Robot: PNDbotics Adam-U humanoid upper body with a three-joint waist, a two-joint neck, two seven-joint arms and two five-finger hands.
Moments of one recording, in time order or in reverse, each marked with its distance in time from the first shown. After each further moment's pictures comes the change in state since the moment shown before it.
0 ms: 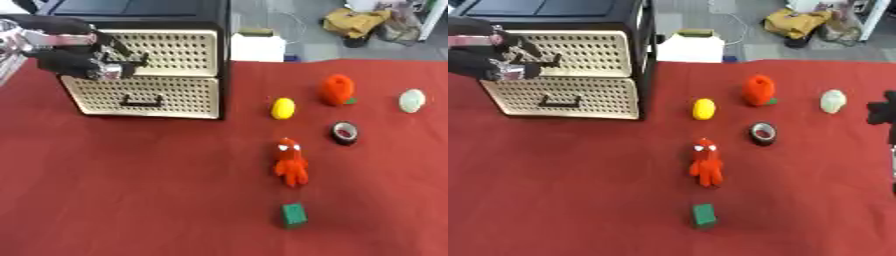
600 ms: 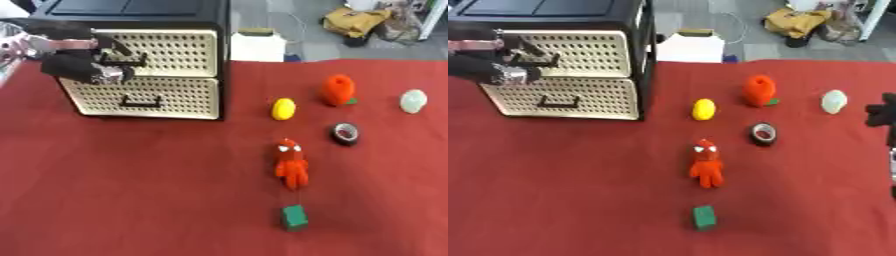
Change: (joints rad) left arm -0.006 -0.008 0.000 0.012 -0.048 -0.015 0.006; right arm -0.002 0.002 0.000 0.000 0.006 0.001 0.002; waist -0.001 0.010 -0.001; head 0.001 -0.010
